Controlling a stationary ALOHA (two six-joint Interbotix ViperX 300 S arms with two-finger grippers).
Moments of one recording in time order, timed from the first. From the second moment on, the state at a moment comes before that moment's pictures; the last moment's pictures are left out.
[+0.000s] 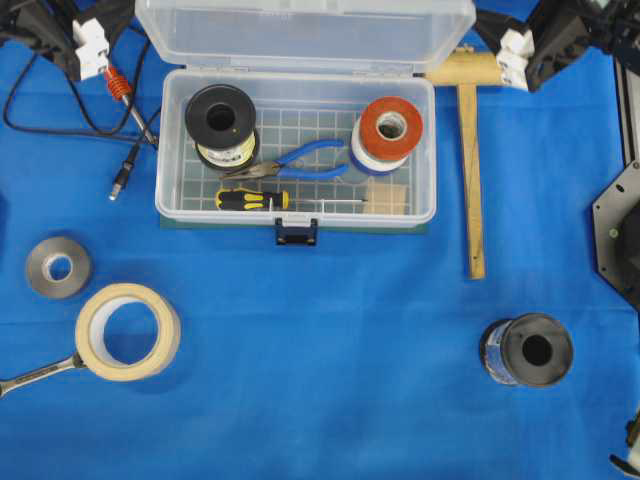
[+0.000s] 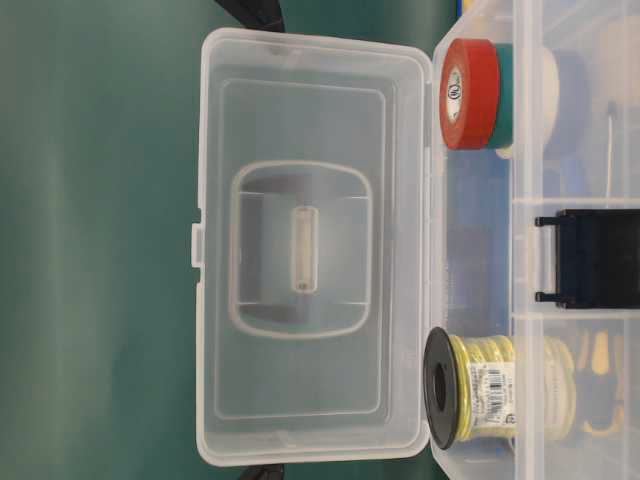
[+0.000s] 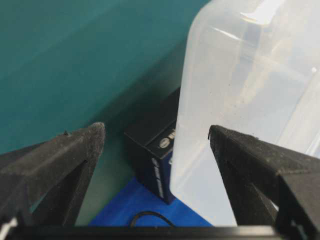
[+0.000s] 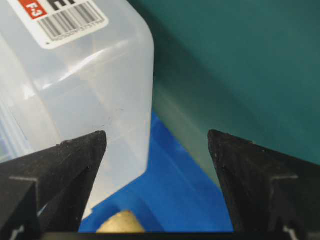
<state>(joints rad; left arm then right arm) 0.65 -0.46 1.06 -0.04 -0.43 0.16 -0.66 -0.53 0.98 0.01 -0.12 0.03</state>
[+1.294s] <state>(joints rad) 0.82 -0.38 1.03 -0.04 -0.35 0.16 -0.84 -0.42 0.95 0.00 -0.09 0.03</state>
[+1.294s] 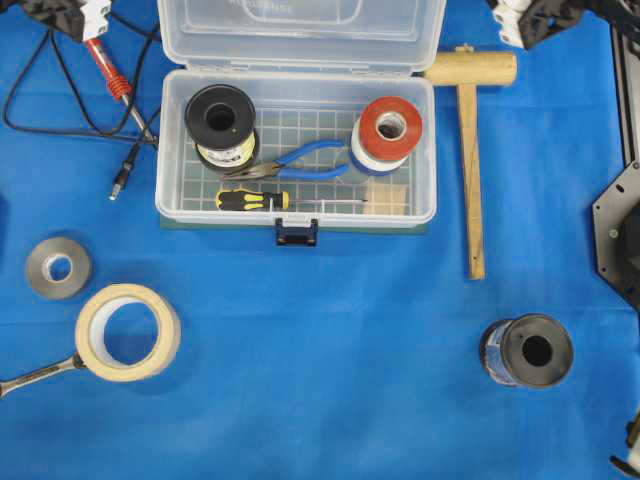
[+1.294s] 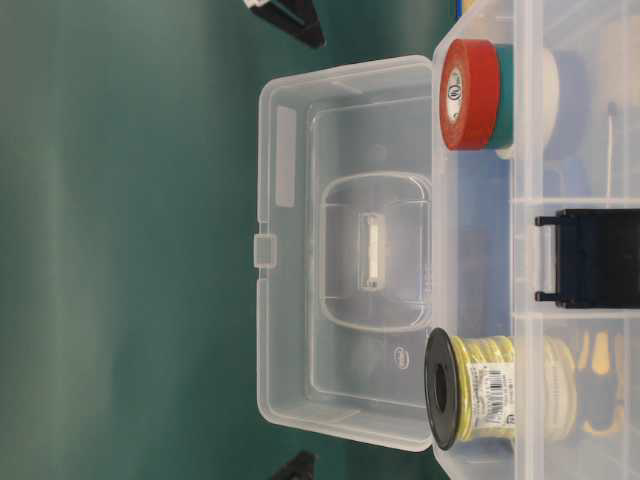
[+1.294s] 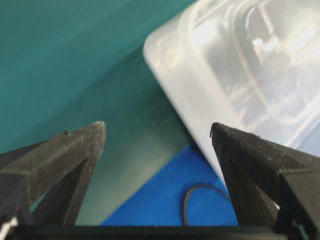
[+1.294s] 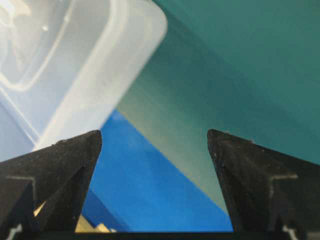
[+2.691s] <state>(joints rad) 0.21 -0.73 1.21 -0.04 -0.09 0.13 -0.23 -0.71 1.07 0.02 0.16 0.05</state>
